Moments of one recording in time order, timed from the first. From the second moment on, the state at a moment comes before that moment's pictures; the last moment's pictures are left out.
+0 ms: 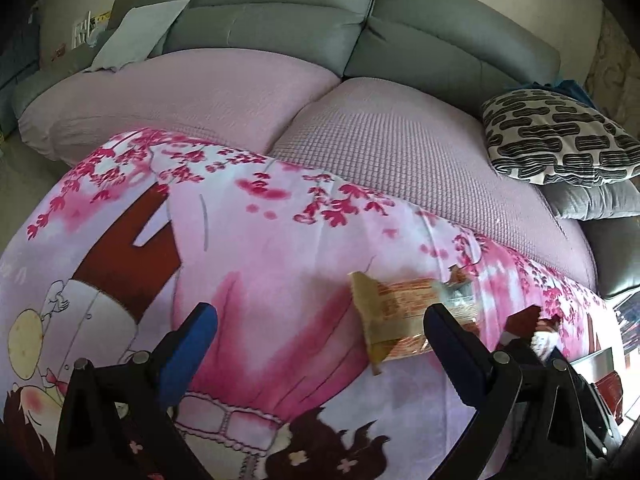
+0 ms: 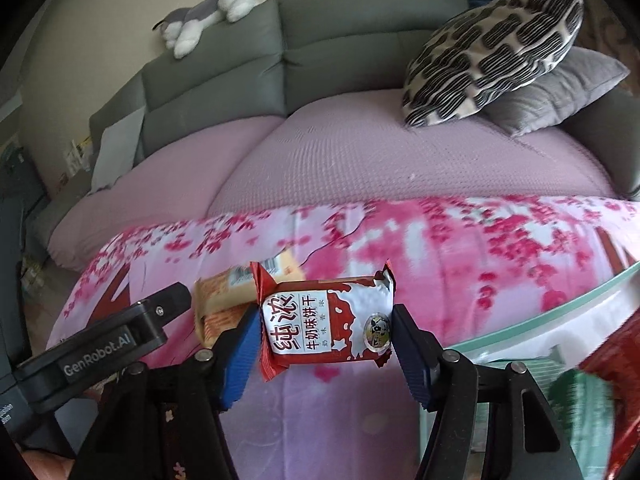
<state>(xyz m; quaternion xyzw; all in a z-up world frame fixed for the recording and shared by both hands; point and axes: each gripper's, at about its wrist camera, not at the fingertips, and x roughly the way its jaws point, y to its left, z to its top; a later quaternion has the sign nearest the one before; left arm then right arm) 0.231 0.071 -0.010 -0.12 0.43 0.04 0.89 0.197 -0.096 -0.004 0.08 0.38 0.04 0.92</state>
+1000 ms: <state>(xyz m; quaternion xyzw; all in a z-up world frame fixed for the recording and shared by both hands) 0.277 0.013 -0.039 -0.12 0.46 -0.01 0.88 0.196 -0.139 0.002 0.09 0.37 -0.04 0.92</state>
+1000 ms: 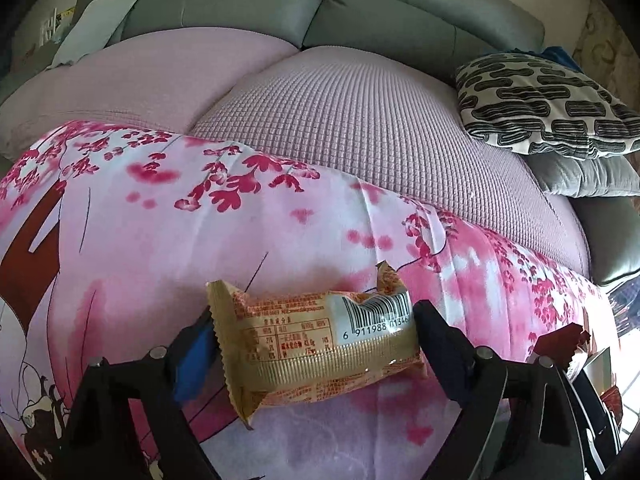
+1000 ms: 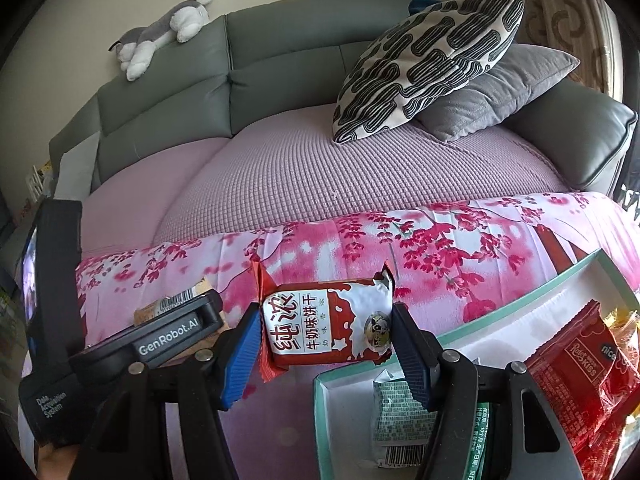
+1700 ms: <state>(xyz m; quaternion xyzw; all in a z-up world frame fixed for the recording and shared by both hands) 0.251 0.034 -0.018 -0.15 0.43 -0.01 0.89 0.196 -0.140 0.002 0.09 0.37 -0.04 0.92</state>
